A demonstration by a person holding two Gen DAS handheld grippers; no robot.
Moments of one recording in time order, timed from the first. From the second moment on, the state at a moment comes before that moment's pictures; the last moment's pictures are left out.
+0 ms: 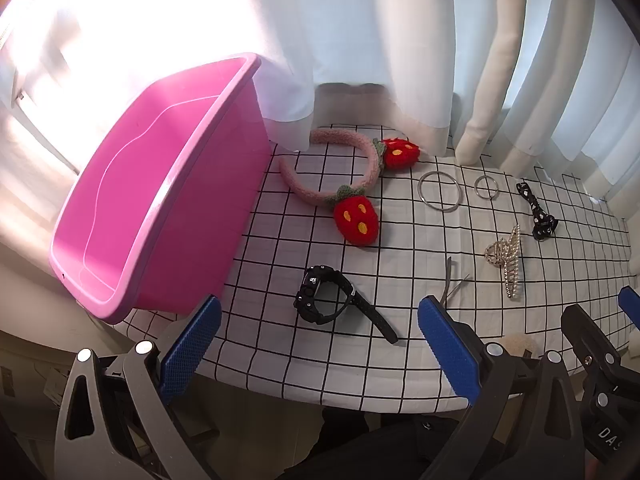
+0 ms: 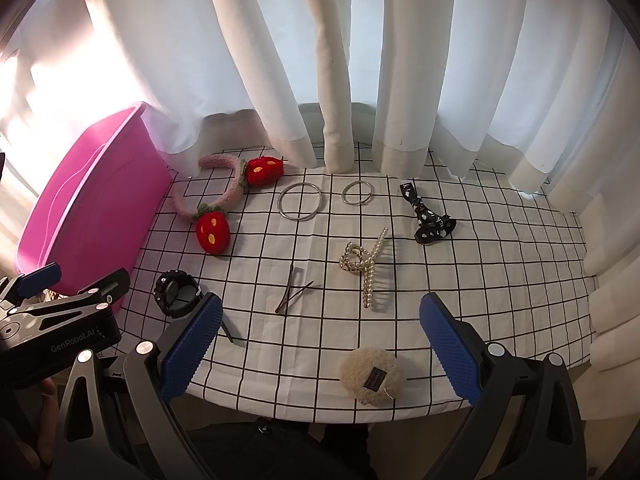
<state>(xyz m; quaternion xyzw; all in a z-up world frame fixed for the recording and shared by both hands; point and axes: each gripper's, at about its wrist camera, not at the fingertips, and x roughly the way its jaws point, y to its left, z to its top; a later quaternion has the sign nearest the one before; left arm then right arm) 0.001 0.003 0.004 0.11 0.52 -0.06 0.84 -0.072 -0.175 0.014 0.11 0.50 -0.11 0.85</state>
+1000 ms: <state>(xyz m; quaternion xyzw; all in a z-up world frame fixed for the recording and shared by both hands) 0.000 0.006 0.005 0.11 0.52 -0.06 0.84 -0.072 -0.178 0.014 0.12 0.50 -0.11 0.85</state>
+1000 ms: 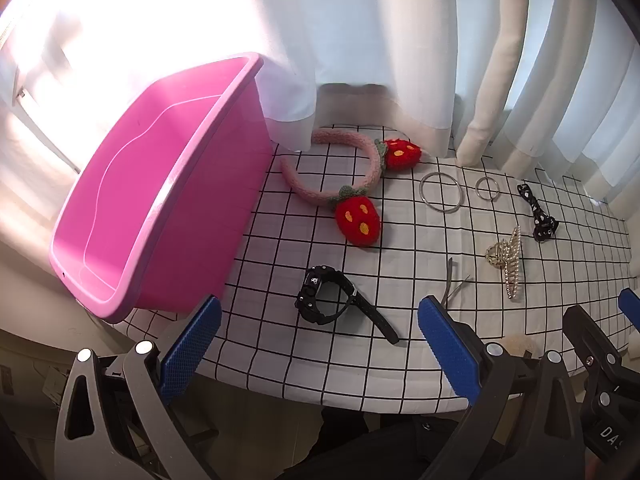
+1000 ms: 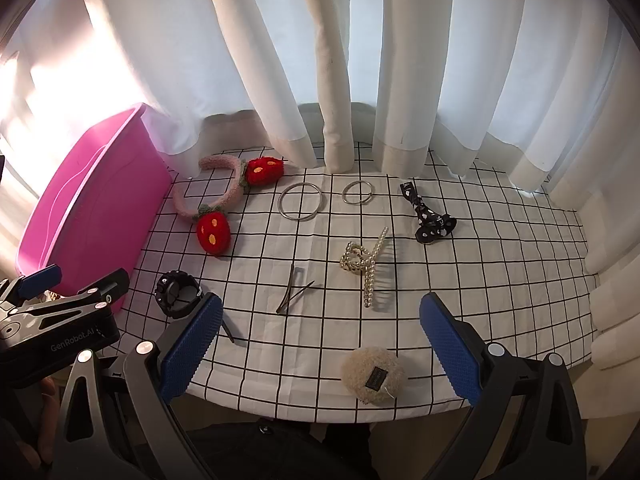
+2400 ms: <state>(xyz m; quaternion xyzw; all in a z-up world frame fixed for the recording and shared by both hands) -0.005 0.007 0.005 0.11 0.52 -0.07 0.84 -0.080 -0.176 0.011 0.12 0.50 -0.11 0.85</state>
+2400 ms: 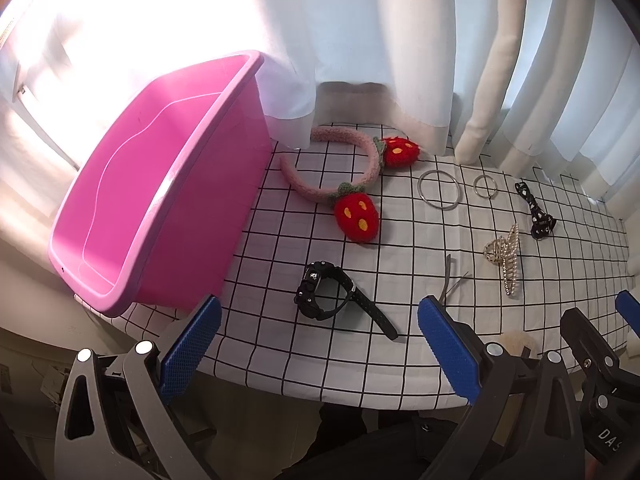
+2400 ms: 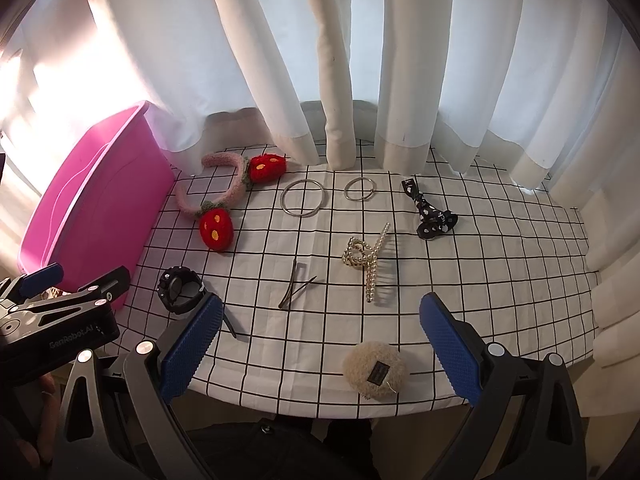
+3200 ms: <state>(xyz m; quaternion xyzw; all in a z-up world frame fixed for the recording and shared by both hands) 0.003 0.036 -0.128 0.10 0.57 -0.08 0.81 -0.141 -0.212 -0.122 0.23 0.57 -0.14 0.78</state>
